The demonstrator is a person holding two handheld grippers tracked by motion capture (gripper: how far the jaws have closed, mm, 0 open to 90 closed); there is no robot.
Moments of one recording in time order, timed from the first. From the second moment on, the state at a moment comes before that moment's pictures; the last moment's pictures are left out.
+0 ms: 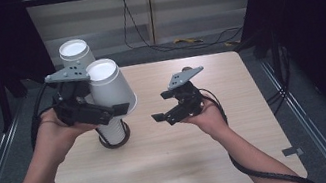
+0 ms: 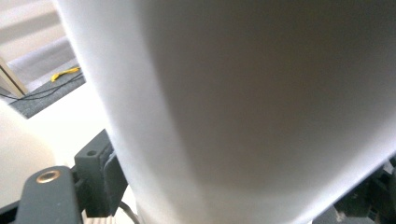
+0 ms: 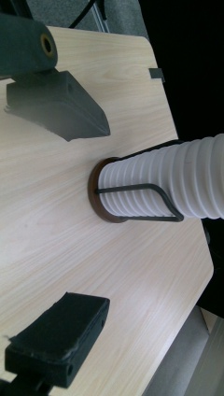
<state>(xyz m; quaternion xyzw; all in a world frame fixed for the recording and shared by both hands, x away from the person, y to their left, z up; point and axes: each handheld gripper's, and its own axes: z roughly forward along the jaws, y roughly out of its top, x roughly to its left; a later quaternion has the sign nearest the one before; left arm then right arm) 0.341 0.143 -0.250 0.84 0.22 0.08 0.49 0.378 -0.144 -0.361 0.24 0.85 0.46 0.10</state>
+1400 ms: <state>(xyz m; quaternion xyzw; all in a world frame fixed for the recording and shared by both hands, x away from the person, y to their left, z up) 0.355 0.088 -0.308 0.90 0.19 0.06 0.39 0.365 -0.184 -0.380 0.21 0.88 0.41 0.08</state>
